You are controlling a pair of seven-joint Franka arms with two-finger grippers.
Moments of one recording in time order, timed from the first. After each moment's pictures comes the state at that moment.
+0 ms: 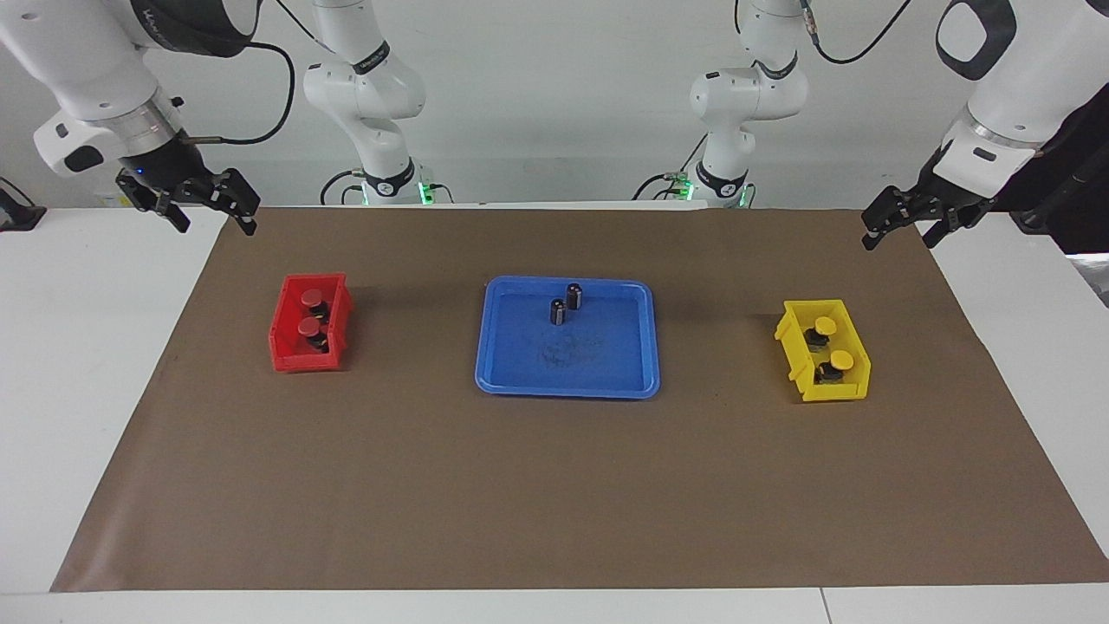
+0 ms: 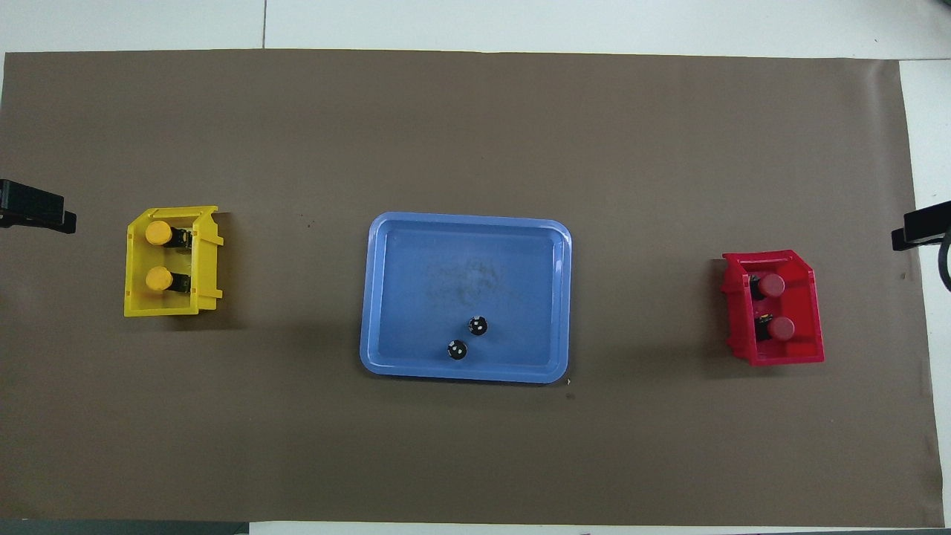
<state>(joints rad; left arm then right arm) -0.03 -0.02 0.03 -1.60 -0.02 1.57 0.04 -0.12 -0.04 -0.03 -1.62 -0.01 1.52 -0.07</state>
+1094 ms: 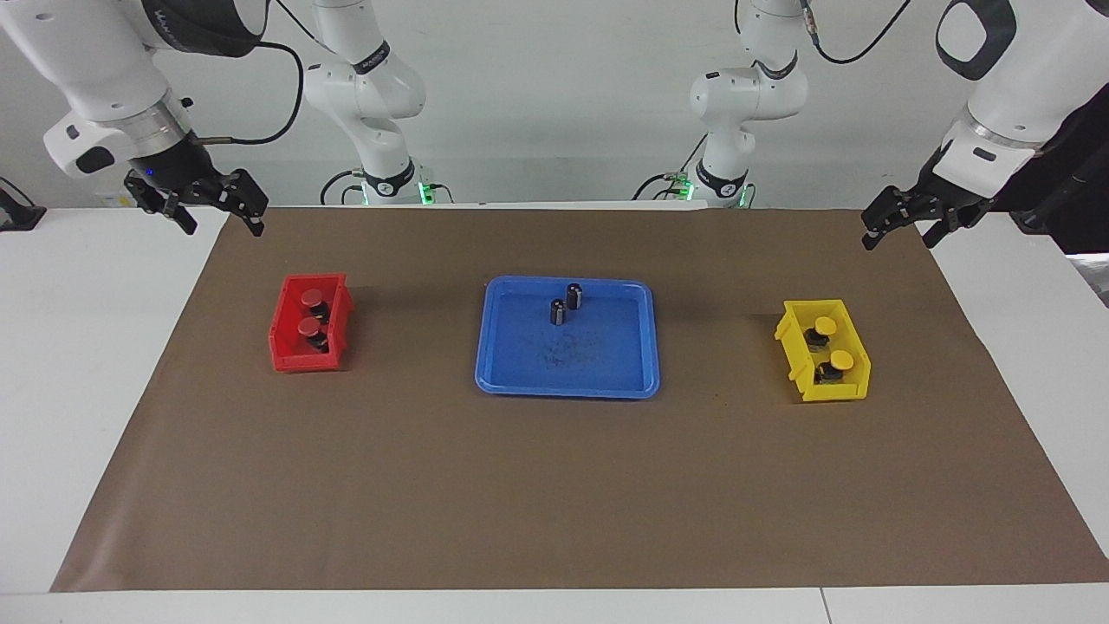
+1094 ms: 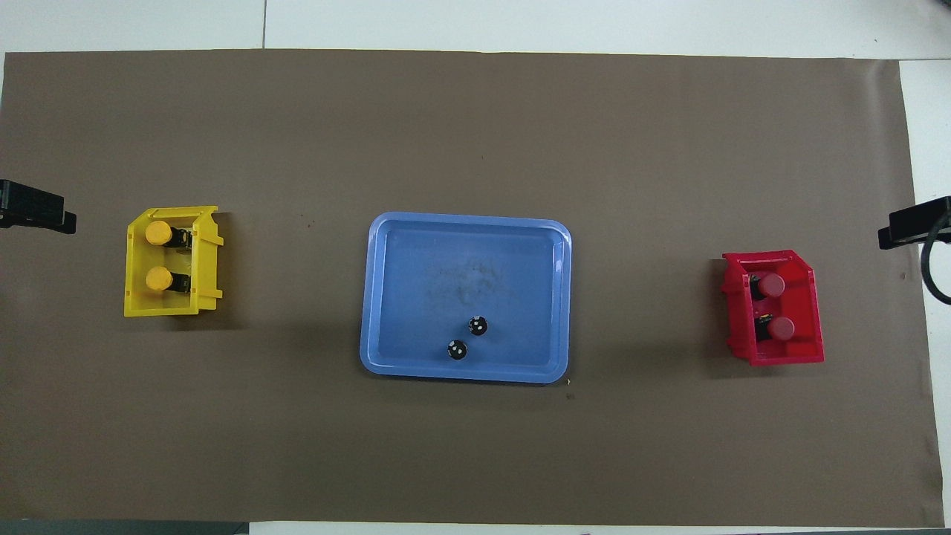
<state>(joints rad) -0.03 -0.02 0.03 -1.60 -0.02 1.57 0.04 -0.09 -0.04 -0.03 -1.63 -0.01 1.53 -0.07</state>
